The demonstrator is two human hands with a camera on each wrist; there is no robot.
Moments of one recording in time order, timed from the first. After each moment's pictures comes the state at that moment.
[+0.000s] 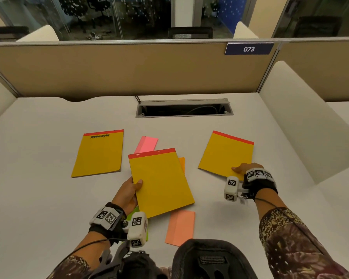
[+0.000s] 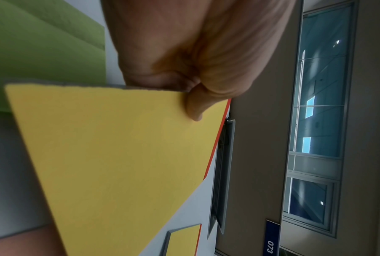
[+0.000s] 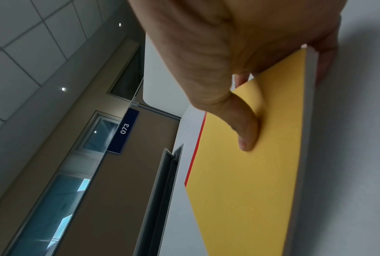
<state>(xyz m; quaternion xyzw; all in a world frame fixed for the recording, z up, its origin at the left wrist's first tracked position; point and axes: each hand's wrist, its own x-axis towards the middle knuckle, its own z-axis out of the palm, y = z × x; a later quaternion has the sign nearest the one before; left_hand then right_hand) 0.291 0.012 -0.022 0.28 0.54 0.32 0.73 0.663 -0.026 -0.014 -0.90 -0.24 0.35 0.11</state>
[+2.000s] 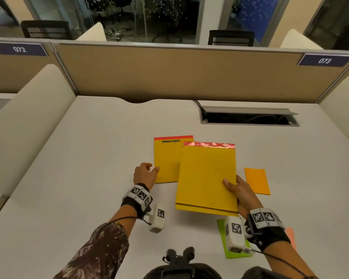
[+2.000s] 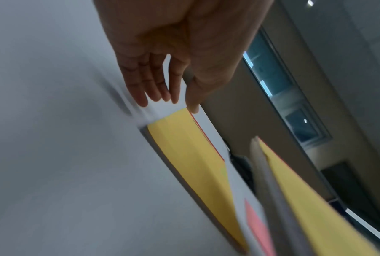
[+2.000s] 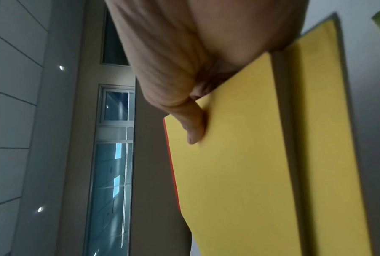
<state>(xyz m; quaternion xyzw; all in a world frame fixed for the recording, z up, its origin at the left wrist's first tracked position) 0.053 0.161 -0.038 0.52 0.72 0.22 0.40 0.323 0.033 -0.015 -0.65 -0.19 0.56 0.48</state>
